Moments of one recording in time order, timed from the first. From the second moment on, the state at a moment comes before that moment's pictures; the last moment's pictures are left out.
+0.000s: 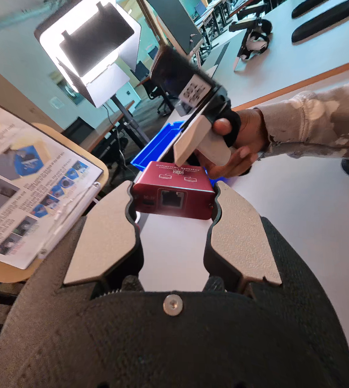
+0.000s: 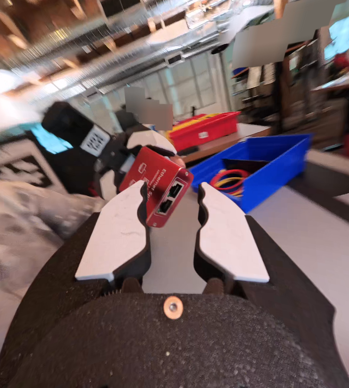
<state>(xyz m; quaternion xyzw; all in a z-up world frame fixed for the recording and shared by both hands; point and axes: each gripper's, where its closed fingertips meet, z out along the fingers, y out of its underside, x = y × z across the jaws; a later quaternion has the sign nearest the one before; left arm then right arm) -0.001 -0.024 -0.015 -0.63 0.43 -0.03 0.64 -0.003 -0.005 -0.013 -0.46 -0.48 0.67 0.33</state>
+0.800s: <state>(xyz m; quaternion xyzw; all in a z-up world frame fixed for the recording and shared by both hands) 0.004 -0.032 -0.005 -0.70 0.24 -0.45 0.50 -0.018 -0.037 0.001 -0.21 -0.63 0.11 0.74</state>
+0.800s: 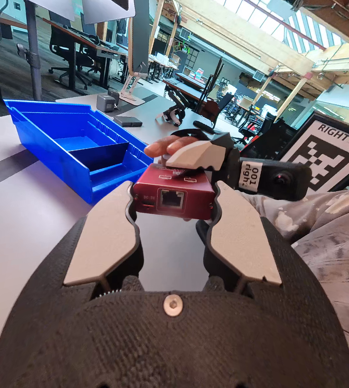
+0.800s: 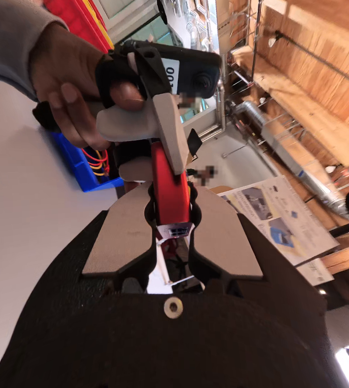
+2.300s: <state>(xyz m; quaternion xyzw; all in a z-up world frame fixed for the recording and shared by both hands) -0.303 0.017 -0.079 -0.89 0.16 0.03 0.43 0.016 0.032 0.008 -0.39 -0.58 0.22 0.69</state>
